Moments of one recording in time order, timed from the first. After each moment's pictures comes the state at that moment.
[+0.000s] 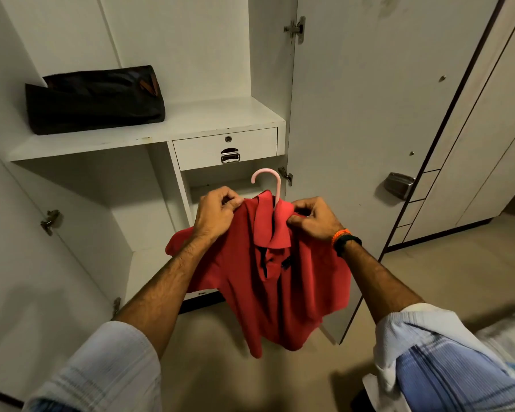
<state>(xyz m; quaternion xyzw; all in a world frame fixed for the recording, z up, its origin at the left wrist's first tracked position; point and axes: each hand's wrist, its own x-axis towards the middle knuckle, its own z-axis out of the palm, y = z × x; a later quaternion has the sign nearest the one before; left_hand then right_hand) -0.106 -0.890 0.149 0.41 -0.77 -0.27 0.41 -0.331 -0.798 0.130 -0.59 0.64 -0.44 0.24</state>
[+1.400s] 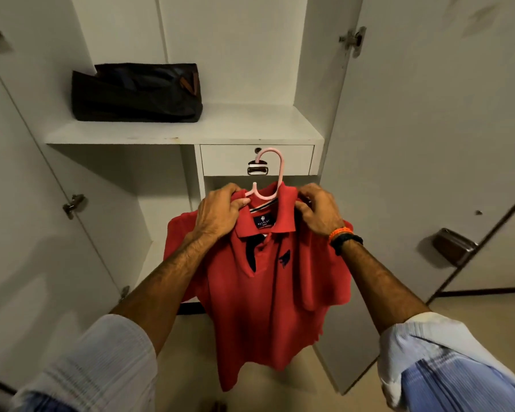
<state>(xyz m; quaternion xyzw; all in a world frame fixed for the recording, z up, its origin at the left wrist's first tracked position) -0.126 -0.953 0.164 0.51 -0.77 -0.14 0.36 -0.354 -0.904 0.170 -0.68 0.62 -0.37 0.04</state>
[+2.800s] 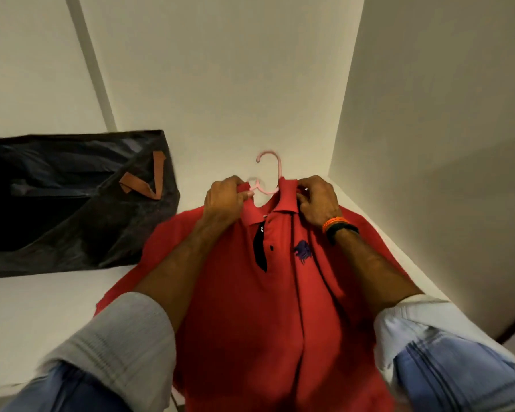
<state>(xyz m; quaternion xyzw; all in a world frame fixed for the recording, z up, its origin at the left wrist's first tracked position) -0.228 -1.615 0.248 0.54 -0.76 -0.12 0.34 -0.430 -1.558 0.245 -0.63 0.69 -0.35 -0.01</state>
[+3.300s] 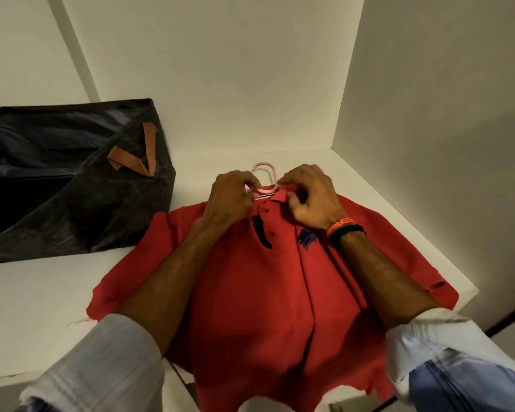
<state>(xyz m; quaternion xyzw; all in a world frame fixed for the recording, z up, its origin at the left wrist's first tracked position) -0.223 -1.612 0.199 0.42 -0.82 -0.11 0.37 -0.416 -1.547 0.197 -0.73 0.55 -0.40 -0.06</state>
